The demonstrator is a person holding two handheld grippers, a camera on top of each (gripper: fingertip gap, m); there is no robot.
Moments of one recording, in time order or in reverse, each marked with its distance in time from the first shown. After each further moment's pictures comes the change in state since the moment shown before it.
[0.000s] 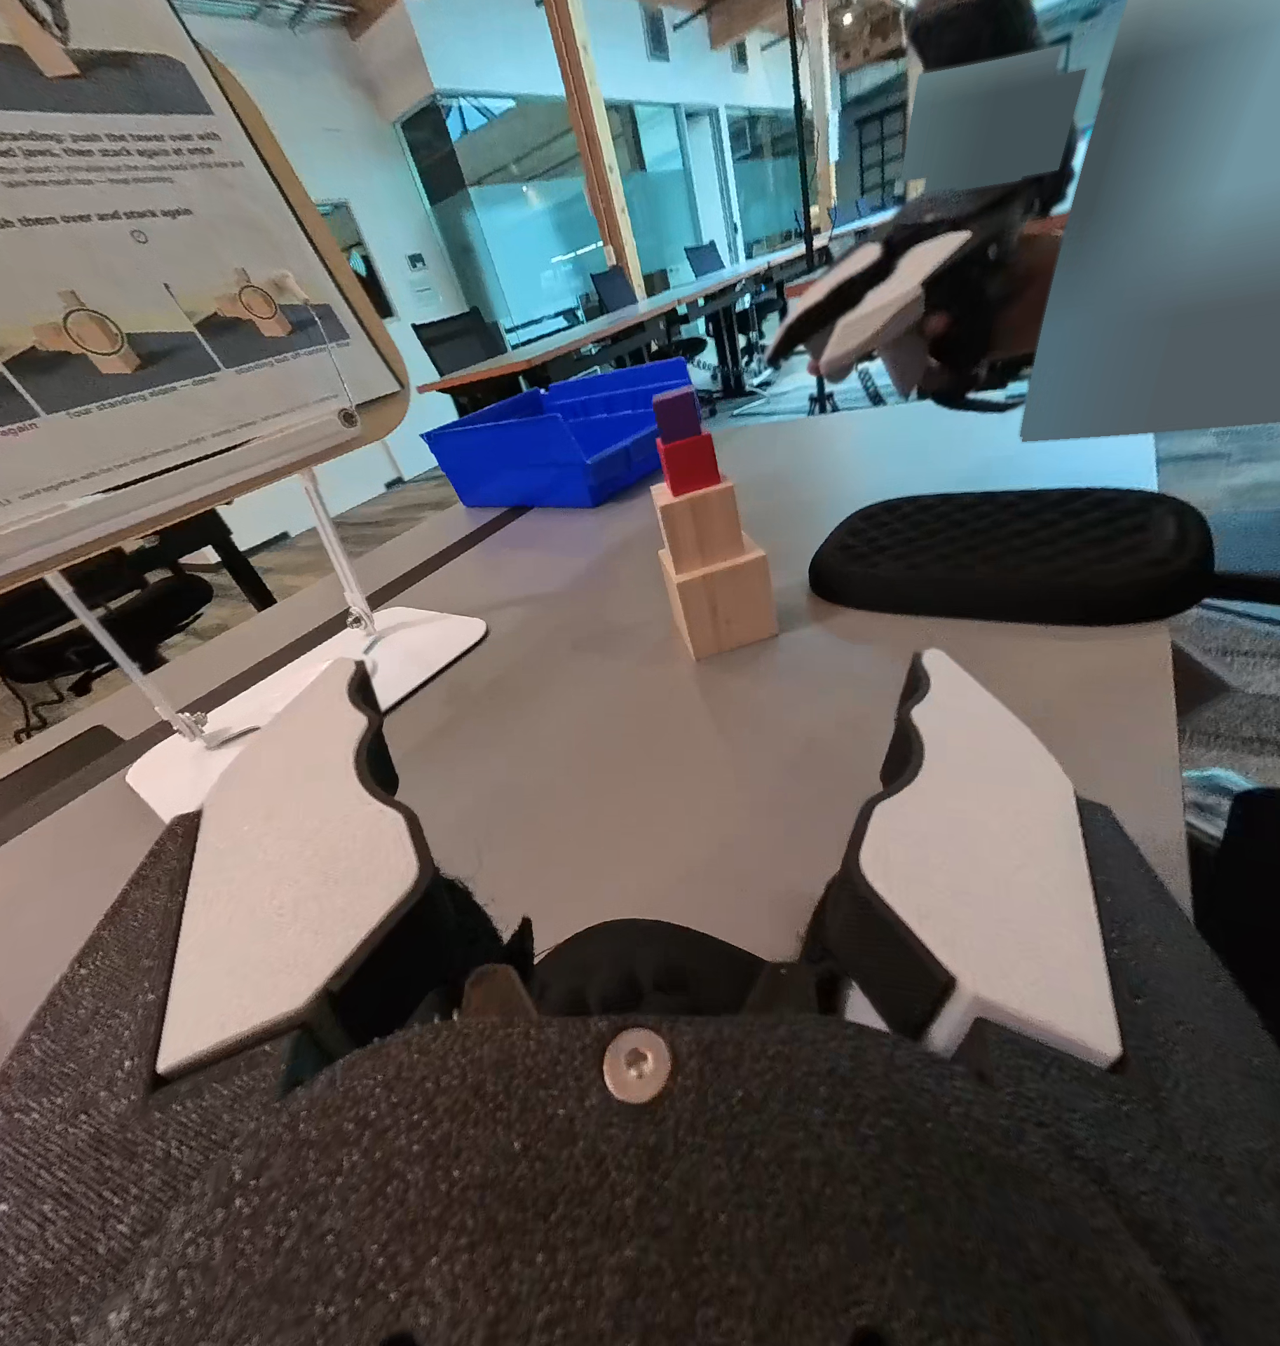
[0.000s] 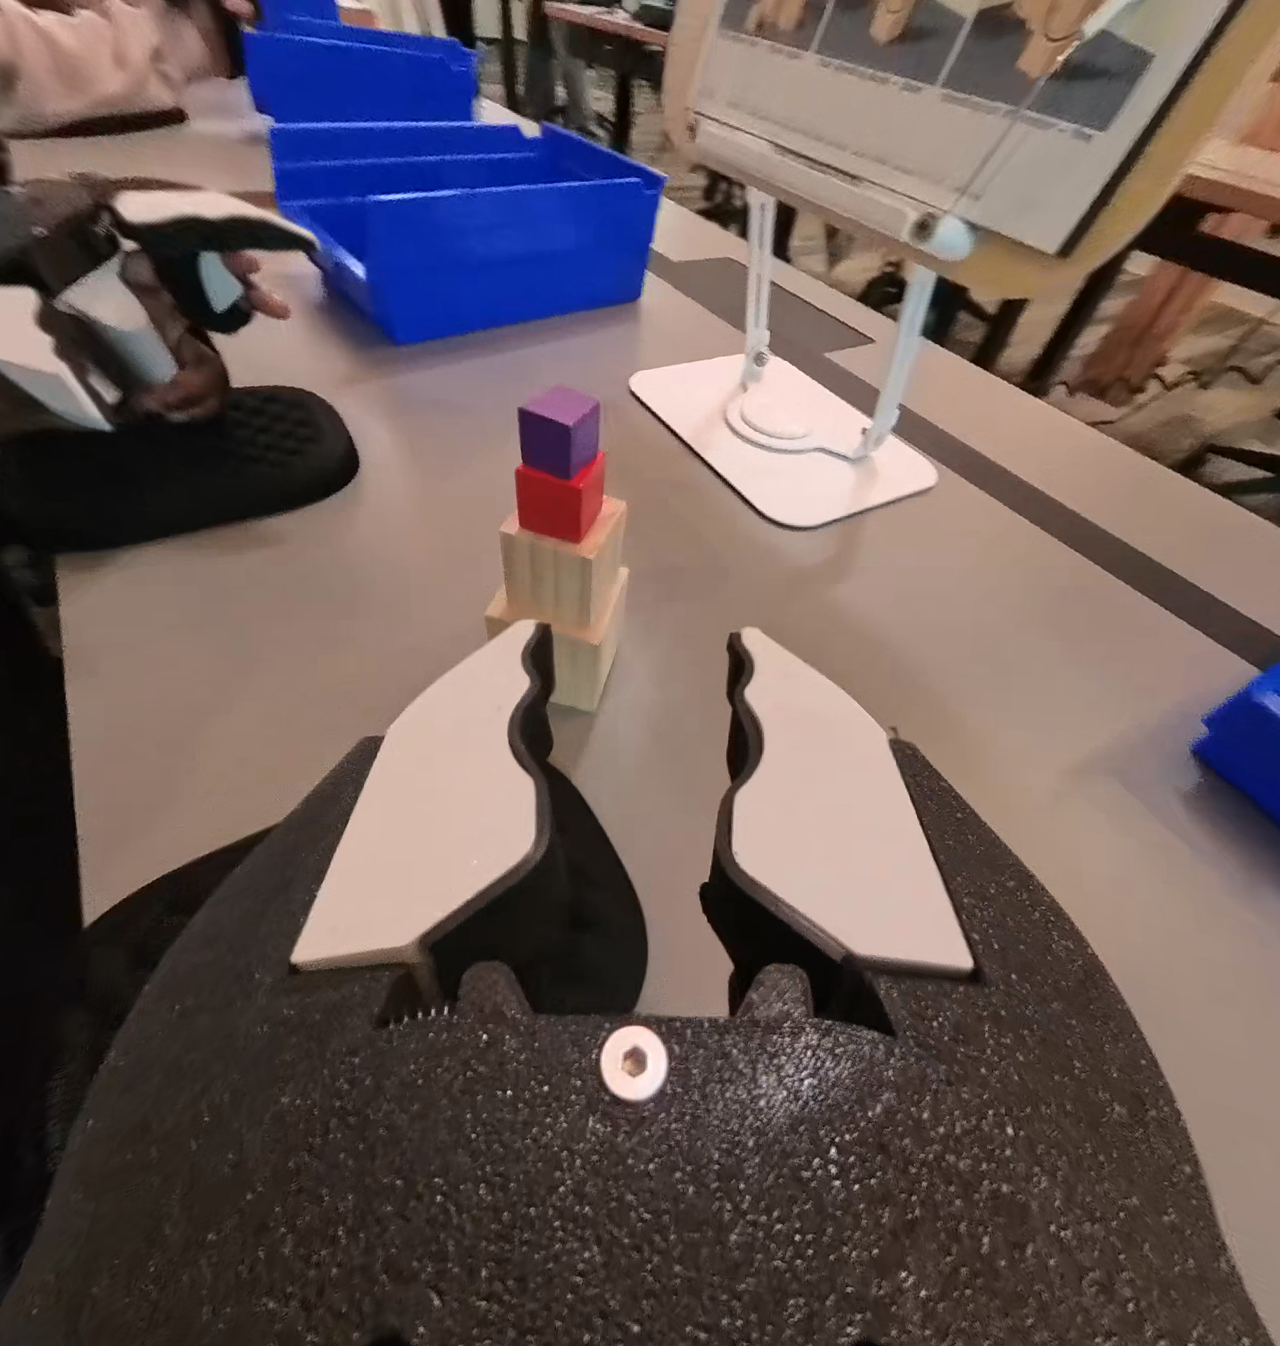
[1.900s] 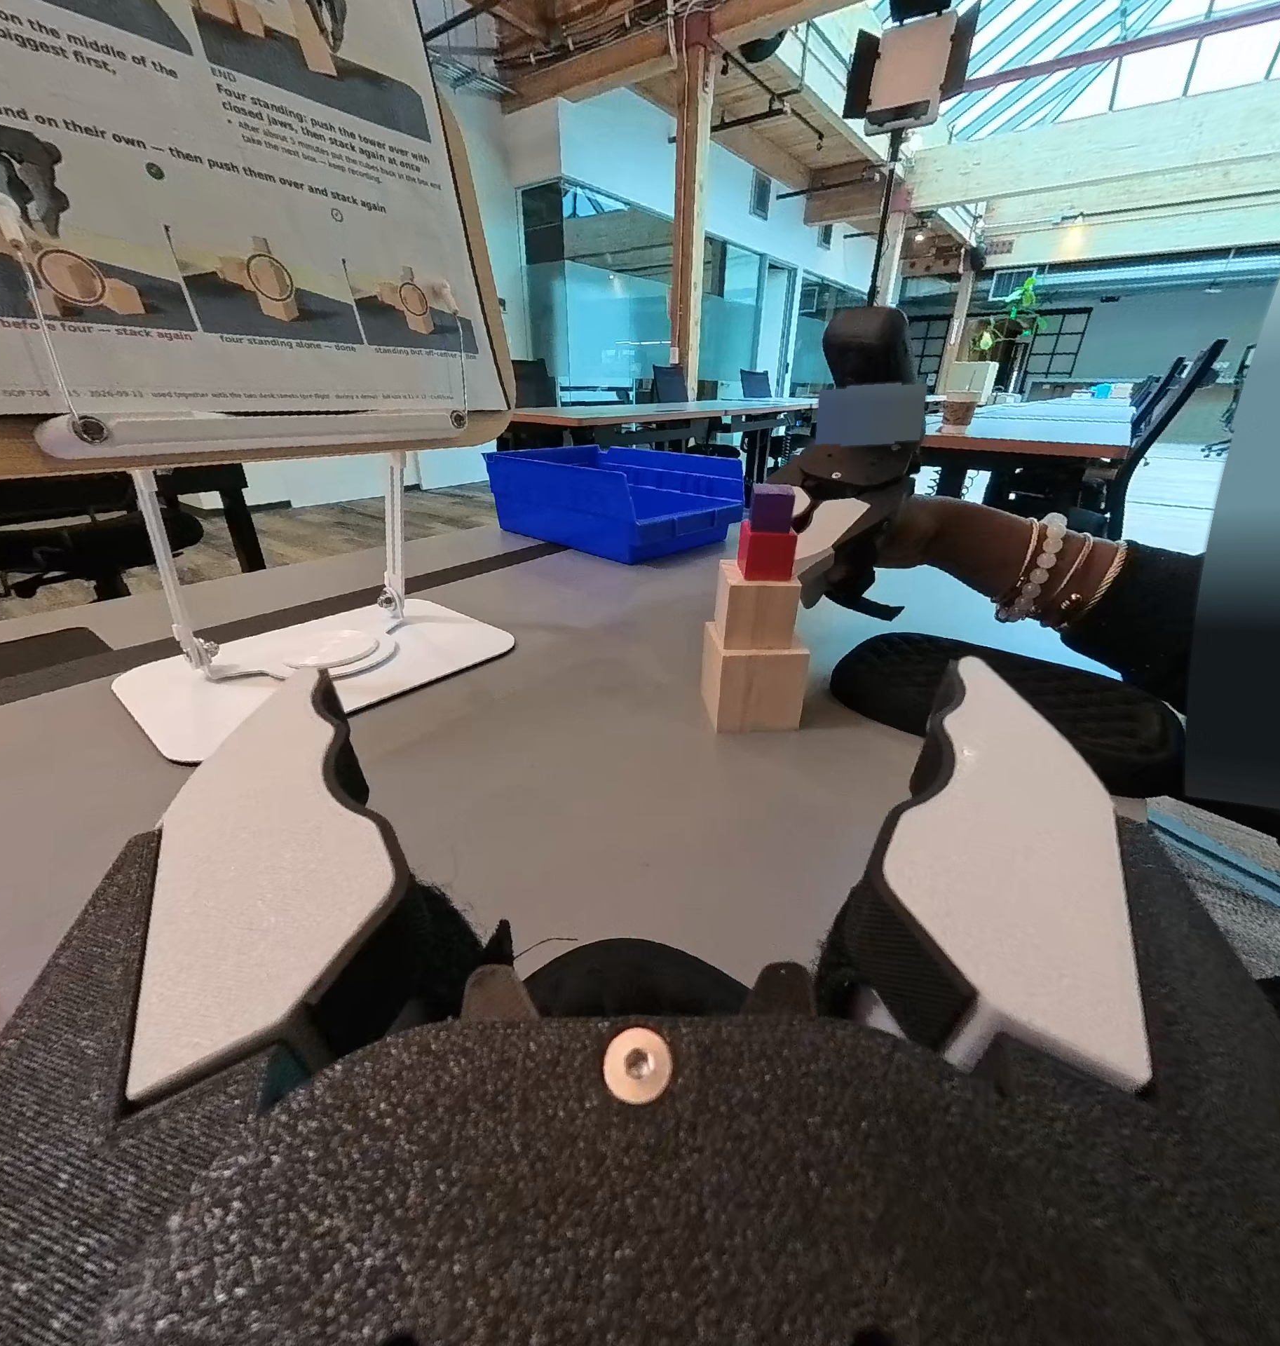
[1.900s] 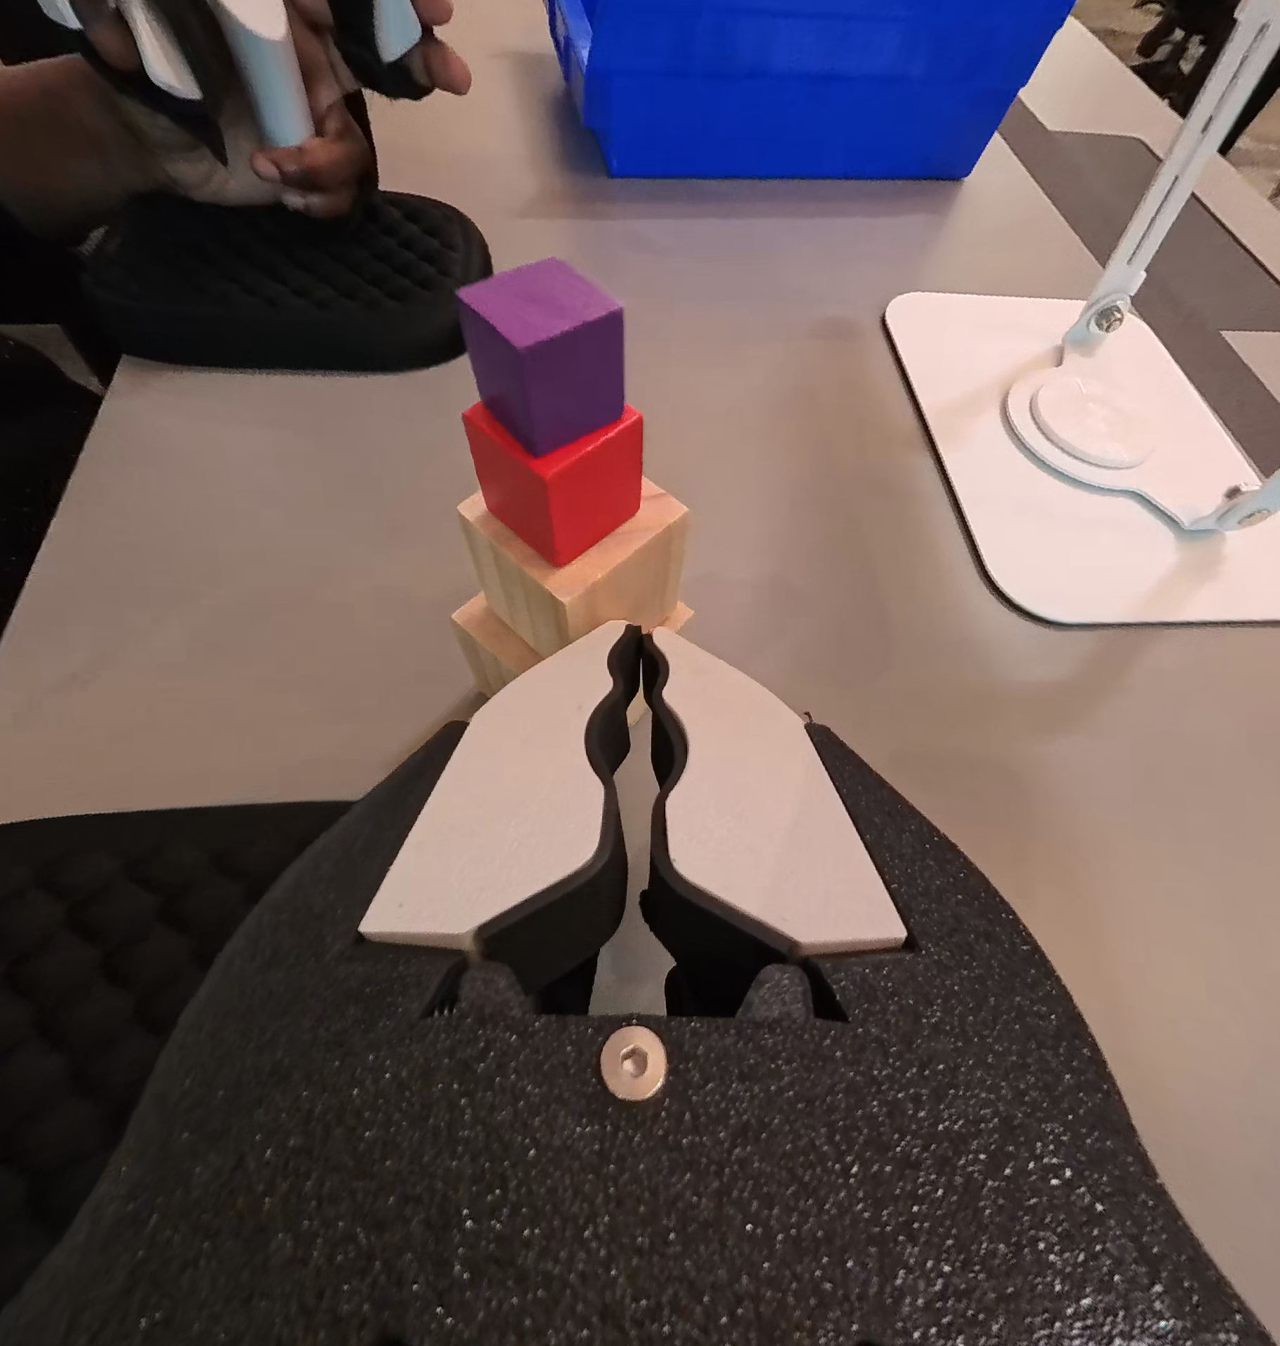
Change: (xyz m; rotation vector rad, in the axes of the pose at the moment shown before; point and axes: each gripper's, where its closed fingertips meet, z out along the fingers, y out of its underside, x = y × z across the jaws) left arm -0.036 -0.008 -0.013 0.125 -0.088 -0.272; right arm -0.020 0.024 0.098 -0.161 -0.426 -0.183
